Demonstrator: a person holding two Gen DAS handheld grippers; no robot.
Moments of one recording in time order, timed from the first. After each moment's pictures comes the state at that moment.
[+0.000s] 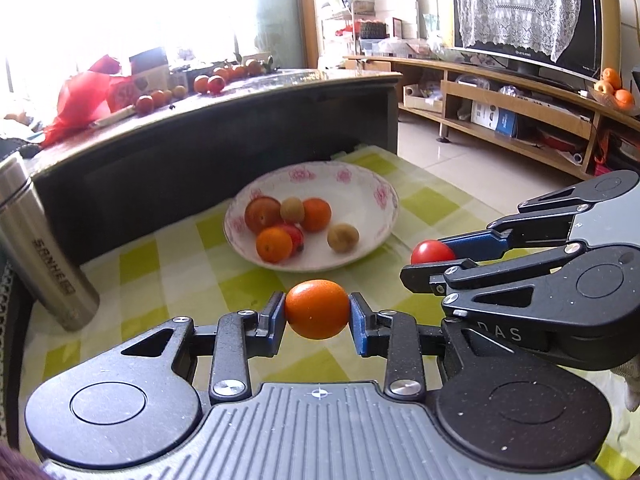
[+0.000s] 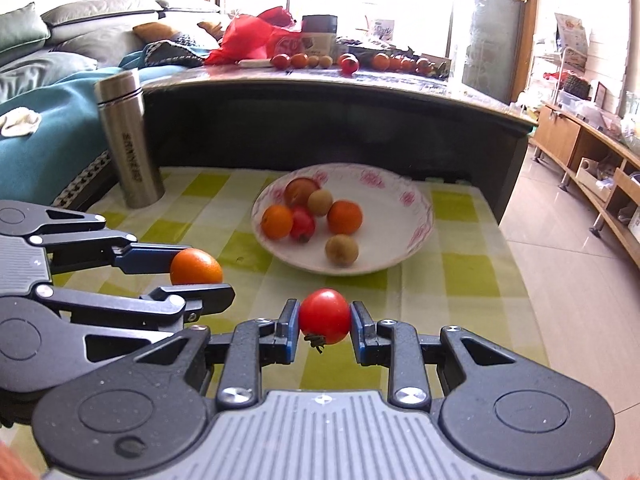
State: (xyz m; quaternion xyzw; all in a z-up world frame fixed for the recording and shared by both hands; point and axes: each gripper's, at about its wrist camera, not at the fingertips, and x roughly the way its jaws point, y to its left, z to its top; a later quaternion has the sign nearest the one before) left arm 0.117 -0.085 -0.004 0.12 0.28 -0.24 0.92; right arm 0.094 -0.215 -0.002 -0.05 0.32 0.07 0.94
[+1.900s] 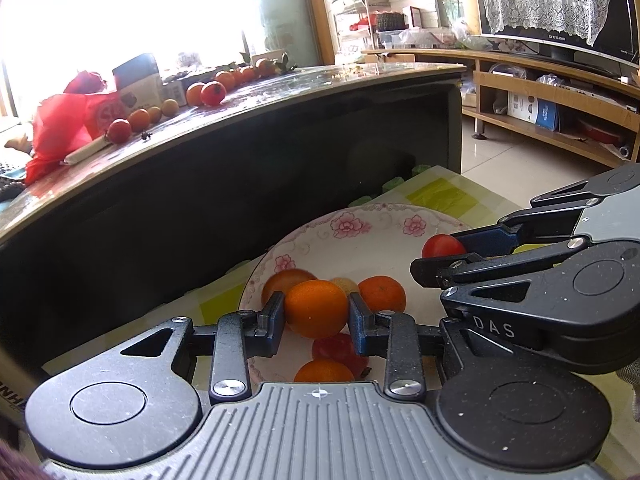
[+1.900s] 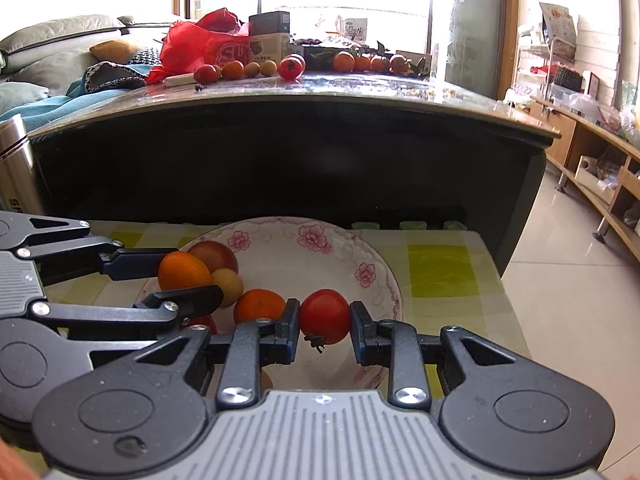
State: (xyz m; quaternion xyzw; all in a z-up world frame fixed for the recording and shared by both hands) left arm 0.232 -0.126 -0.019 0.16 0.27 -0.21 0.92; right arm 0.226 -0.252 -0.022 -0.02 0.31 0.05 0.95
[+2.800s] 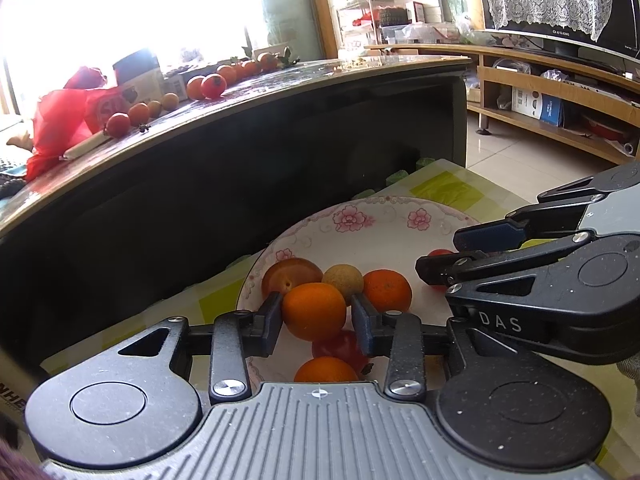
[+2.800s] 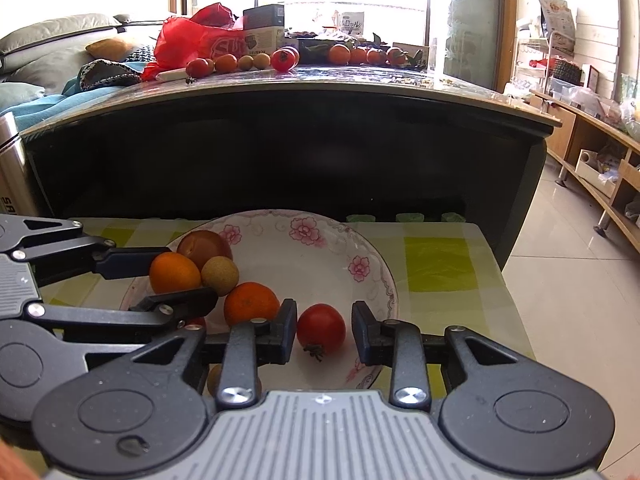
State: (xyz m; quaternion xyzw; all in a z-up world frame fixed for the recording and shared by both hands) left arm 0.236 -0.129 -0.023 0.17 0.28 -0.20 0.92; right arm 0.230 -0.257 -0.025 -0.02 0.32 0.05 0.95
